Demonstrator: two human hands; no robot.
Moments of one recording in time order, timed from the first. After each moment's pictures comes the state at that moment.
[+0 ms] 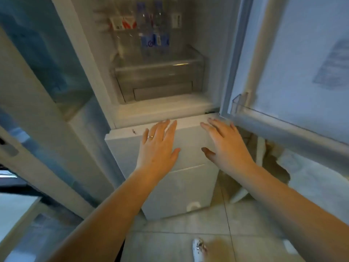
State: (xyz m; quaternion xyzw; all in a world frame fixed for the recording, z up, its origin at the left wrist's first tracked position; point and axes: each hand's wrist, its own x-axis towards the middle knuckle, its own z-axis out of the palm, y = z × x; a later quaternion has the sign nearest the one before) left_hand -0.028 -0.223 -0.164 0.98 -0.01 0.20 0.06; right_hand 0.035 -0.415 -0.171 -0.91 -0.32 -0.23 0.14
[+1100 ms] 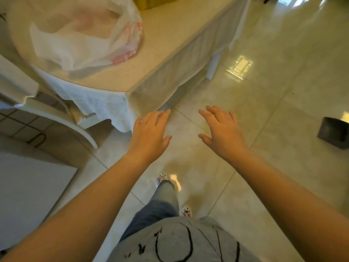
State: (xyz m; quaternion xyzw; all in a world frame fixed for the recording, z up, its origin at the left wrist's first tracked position) left_hand -0.117 -0.904 -0.320 0.89 -0.45 -0.02 0.11; right_hand -0.250 -1.077 -0.301 -0.98 0.19 -0.03 0.08
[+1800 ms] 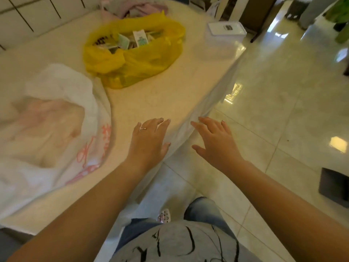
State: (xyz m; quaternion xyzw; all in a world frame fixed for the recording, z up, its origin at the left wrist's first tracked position) left_hand 0.173 -1.204 -0.300 0.88 -0.46 0.00 0.12; right_hand 0.040 -1.361 -0.278 -0.98 0.19 -0.03 0.09
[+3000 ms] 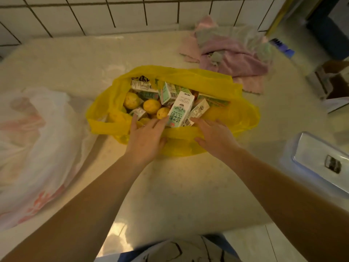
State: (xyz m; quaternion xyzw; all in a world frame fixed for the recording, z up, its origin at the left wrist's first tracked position) left_hand 0.444 -1.411 -0.309 0.99 -0.09 0.02 0.08; right_hand 0.476 -1.618 -0.296 -0.97 -0.19 0.10 0.07
